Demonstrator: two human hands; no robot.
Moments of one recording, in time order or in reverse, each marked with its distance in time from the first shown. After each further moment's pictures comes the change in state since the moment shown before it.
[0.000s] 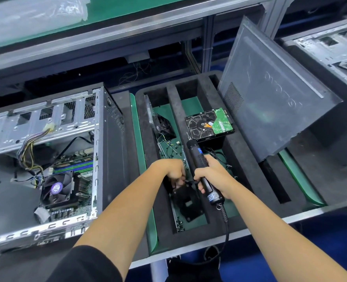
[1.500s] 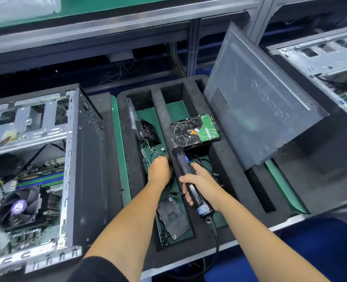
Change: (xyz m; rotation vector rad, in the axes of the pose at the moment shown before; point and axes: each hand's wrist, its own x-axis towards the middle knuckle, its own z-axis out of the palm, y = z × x) left_hand 0.056 0.000 0.022 -0.158 0.874 -0.135; right_hand 0.004 0.002 -0.007 0.080 -0.035 -0.030
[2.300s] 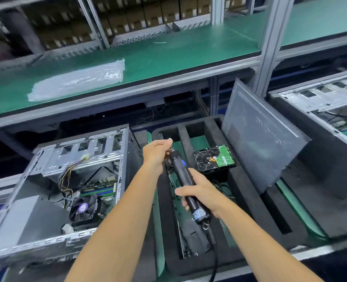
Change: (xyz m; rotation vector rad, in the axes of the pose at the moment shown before) left_hand -0.040 0.031 -0.189 -1.208 0.306 -0.256; right_hand -0.061 -0.061 0.061 -0.087 -0.258 -0.255
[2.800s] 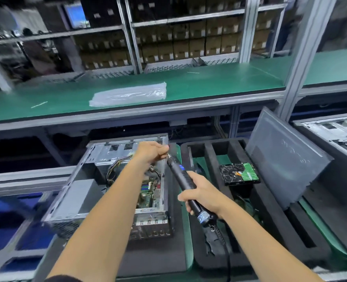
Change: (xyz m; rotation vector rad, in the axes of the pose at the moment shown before) left_hand -0.025 0.061 -0.153 0.125 -0.132 0.070; right_hand -0.022 -0.033 0.116 -0.323 -0.066 -0.058
